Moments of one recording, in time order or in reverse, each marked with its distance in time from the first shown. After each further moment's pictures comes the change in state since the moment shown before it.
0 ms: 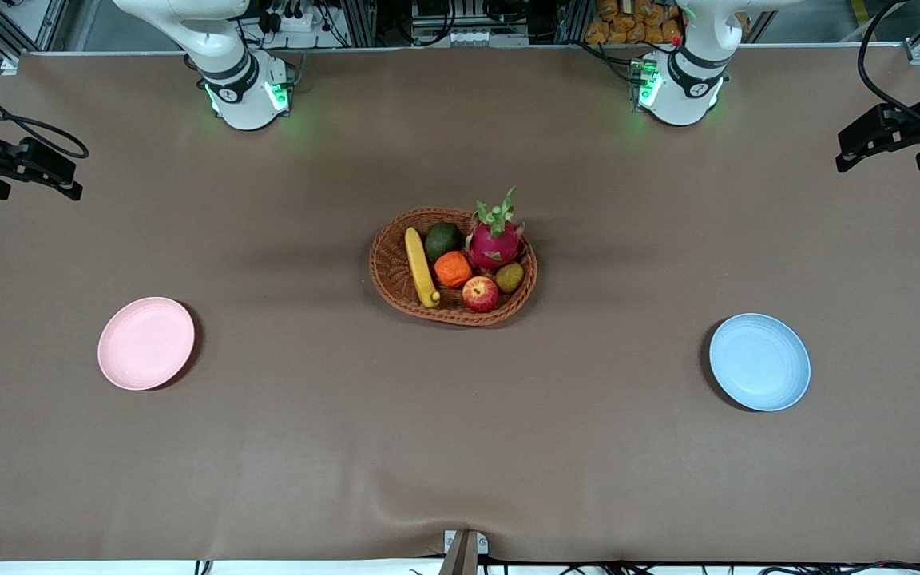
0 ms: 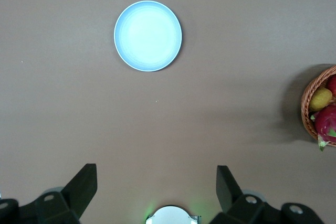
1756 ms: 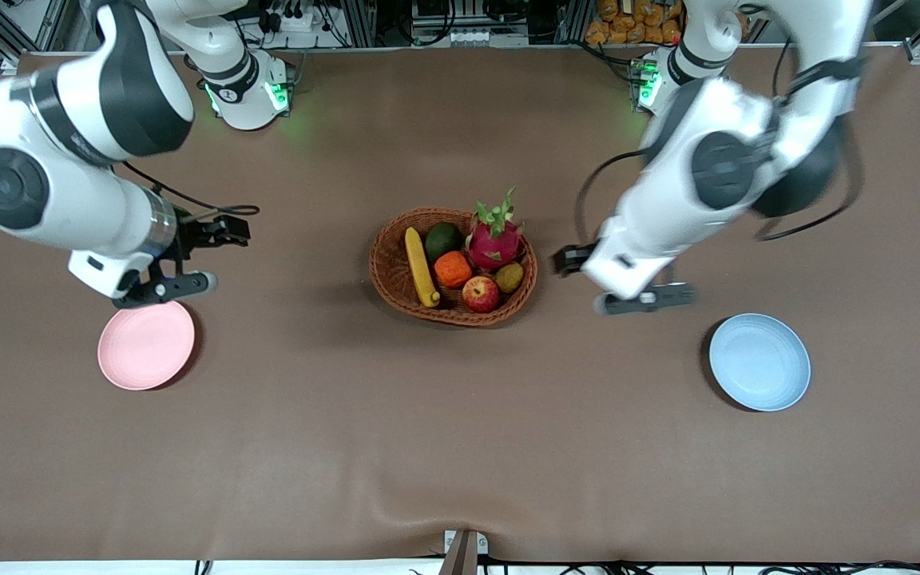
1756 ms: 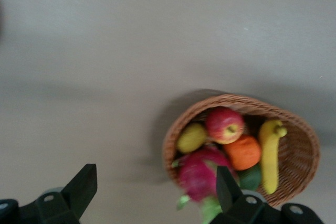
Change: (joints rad) left arm -0.423 0.440 -0.063 -0.003 -0.153 0.457 -0.637; right arm 0.238 0.295 0.005 -0.001 0.087 0.048 0.011
